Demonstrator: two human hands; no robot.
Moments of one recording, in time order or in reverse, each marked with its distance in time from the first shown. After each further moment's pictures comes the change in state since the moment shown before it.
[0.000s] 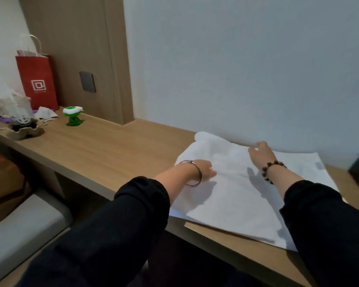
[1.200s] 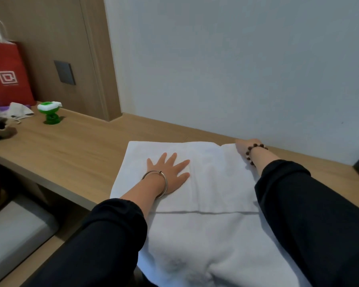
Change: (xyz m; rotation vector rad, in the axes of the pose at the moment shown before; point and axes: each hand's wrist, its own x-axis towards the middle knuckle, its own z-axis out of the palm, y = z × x) left_hand 0.028 -0.099 0.034 0.255 0.143 -0.132; right_hand 0.037 -0.030 0.026 0.065 -0.103 0.365
